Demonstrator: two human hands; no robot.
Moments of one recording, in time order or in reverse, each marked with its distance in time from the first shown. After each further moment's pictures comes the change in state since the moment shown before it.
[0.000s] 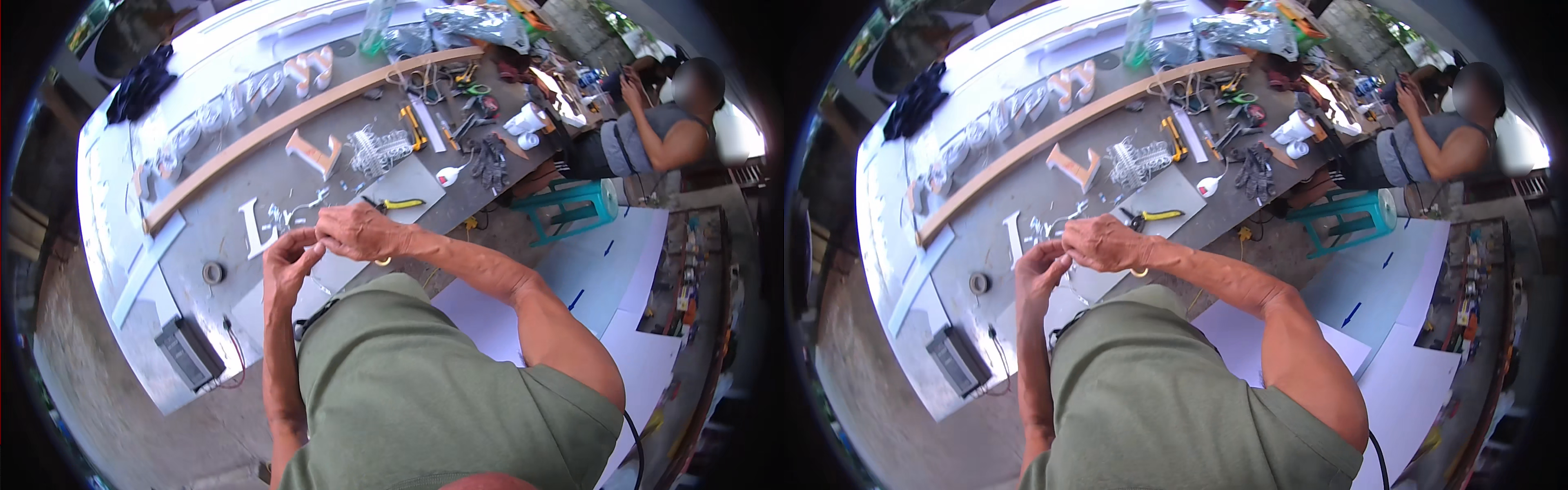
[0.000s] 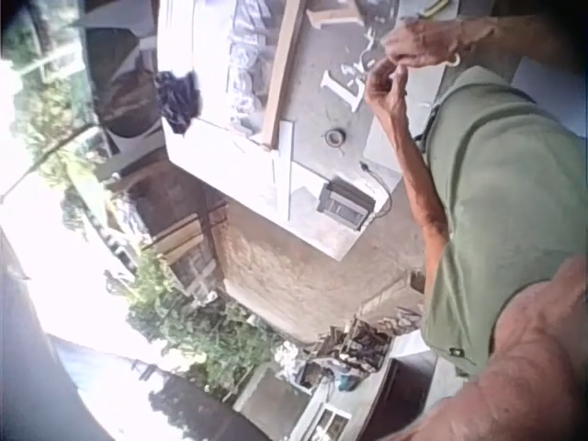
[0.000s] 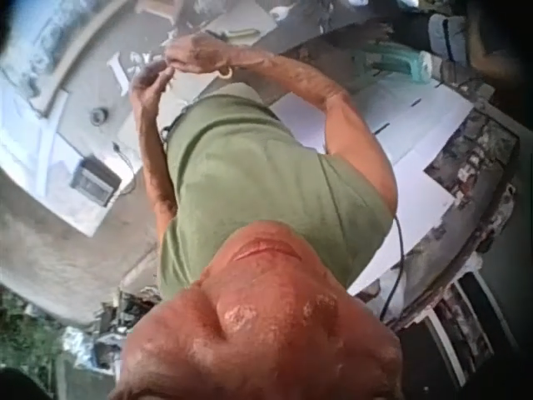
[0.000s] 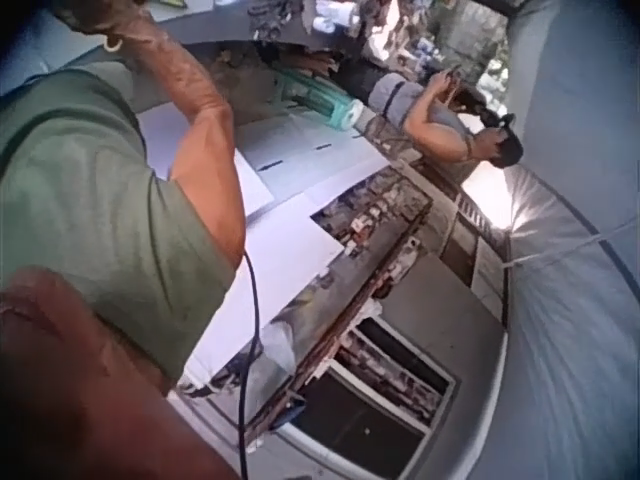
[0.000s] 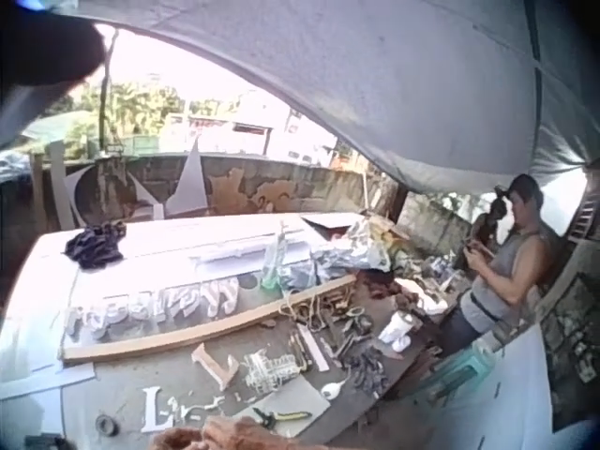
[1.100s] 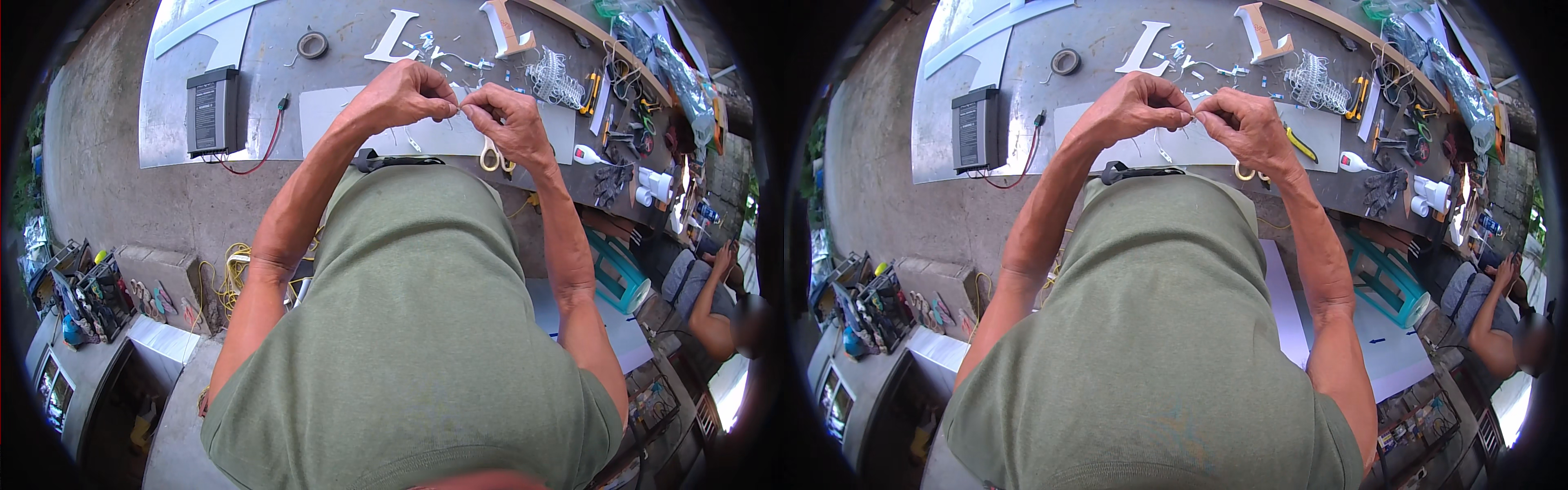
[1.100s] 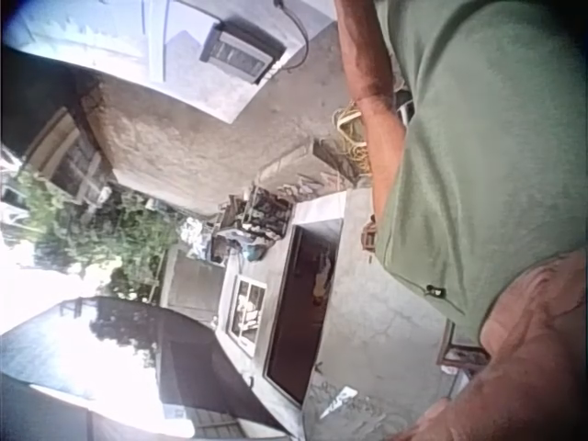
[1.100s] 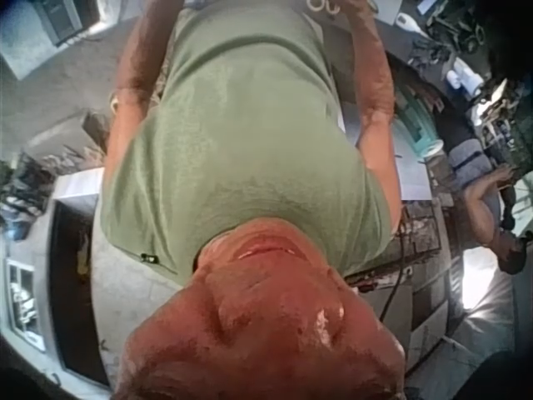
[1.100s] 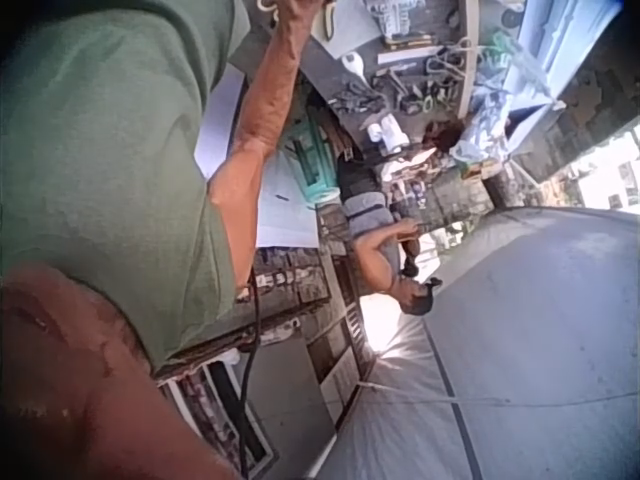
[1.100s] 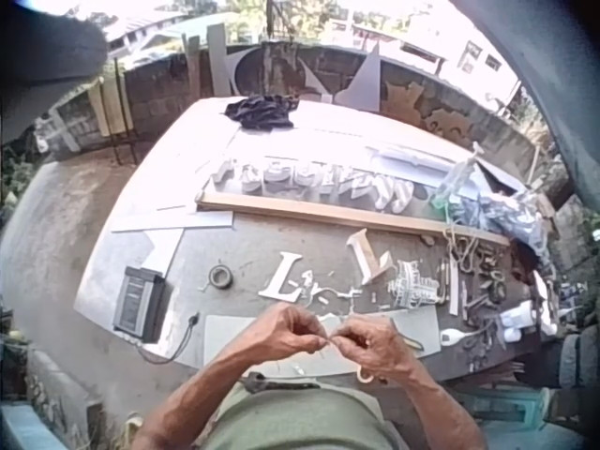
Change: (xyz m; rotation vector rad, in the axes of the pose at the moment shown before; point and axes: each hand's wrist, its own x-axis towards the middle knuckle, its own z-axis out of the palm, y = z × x) left_hand -0.018 -0.013 -0.040 0.255 -0.081 -0.012; right_hand 0.007 -0.007 0.018 0.313 -0.176 0.170
